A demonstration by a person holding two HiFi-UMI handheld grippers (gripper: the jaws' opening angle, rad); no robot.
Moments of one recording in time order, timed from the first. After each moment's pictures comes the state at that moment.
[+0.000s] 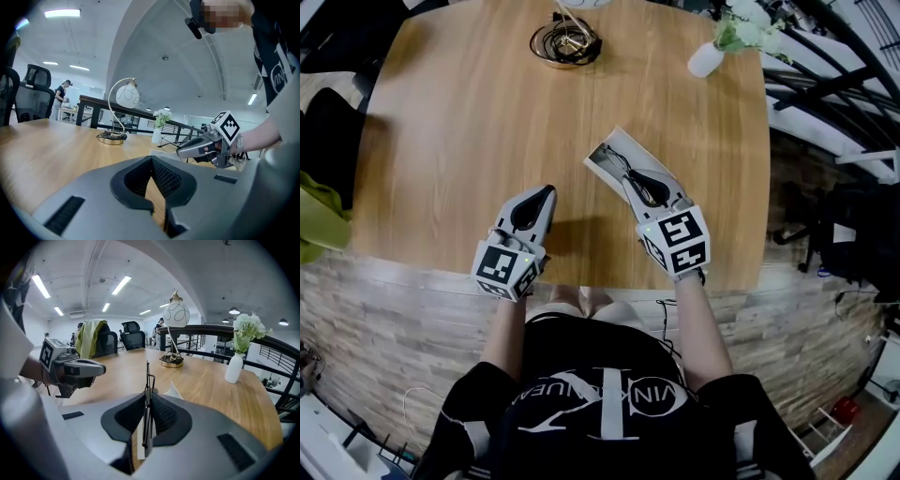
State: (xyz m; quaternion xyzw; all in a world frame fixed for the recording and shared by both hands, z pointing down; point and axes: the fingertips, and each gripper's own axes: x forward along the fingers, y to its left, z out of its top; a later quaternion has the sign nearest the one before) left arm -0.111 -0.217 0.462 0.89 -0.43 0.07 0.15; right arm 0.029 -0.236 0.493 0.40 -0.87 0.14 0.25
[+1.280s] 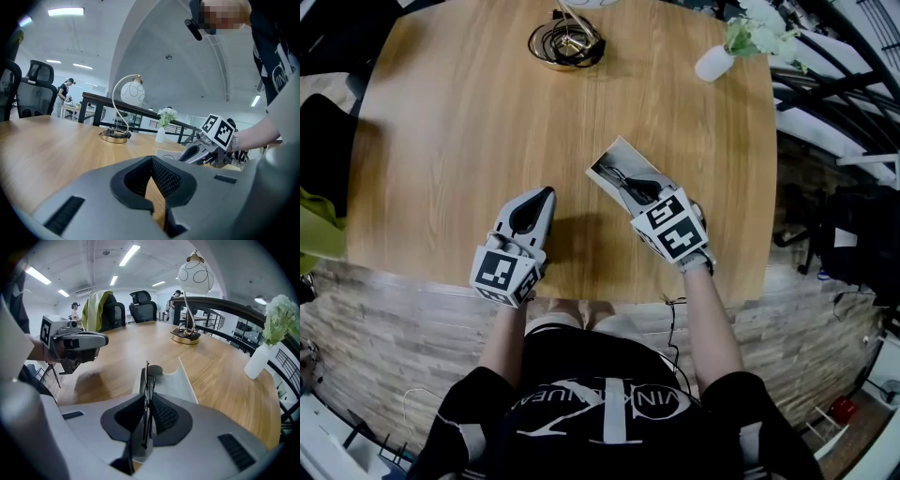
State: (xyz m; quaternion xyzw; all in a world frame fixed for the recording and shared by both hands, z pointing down) left arm -0.117 -0.242 0.478 0.88 -0.44 0.06 0.16; right arm 0.020 -0.249 0.558 0.30 -0.85 0.17 0.41
